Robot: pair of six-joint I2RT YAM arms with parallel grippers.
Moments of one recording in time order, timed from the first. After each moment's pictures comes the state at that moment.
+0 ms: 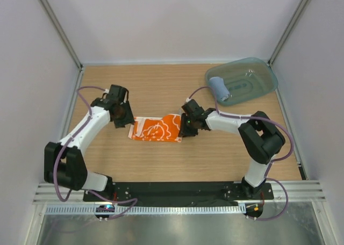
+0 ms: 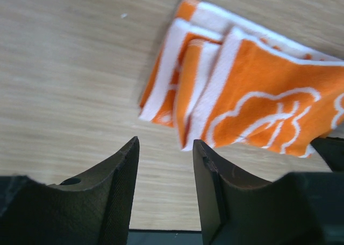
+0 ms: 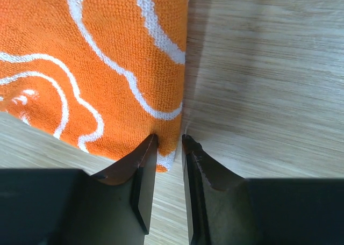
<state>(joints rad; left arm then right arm) -0.22 1.34 1.02 -0.80 -0.05 -0.55 0.69 1.78 1.03 -0.31 -0.08 0.75</state>
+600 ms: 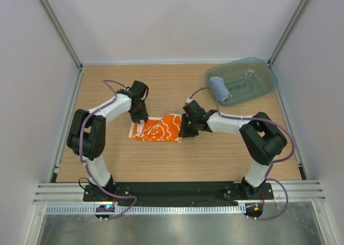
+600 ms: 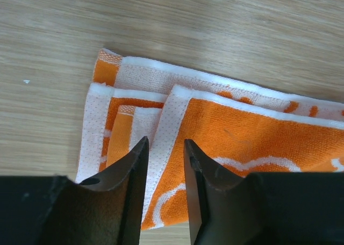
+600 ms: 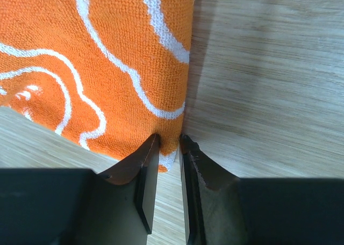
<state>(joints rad) -0.37 1.80 1.25 -0.69 -0.08 -0.59 0.69 1.76 0.98 -0.25 -0.10 0.73</state>
